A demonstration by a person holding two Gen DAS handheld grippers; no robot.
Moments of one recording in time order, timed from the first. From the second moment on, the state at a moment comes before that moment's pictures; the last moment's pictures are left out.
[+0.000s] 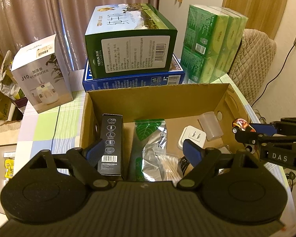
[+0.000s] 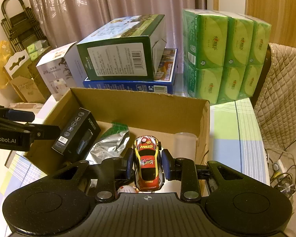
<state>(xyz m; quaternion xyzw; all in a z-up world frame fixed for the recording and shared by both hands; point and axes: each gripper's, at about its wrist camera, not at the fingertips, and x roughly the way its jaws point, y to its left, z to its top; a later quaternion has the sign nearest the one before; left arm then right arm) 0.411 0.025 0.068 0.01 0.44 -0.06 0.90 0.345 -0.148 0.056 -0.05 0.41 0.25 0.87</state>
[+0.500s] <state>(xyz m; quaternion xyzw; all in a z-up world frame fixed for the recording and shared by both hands) 0.410 0.028 0.067 0.01 0.44 -0.05 0.90 0.353 -0.155 0.056 0.01 0.40 0.26 0.88</state>
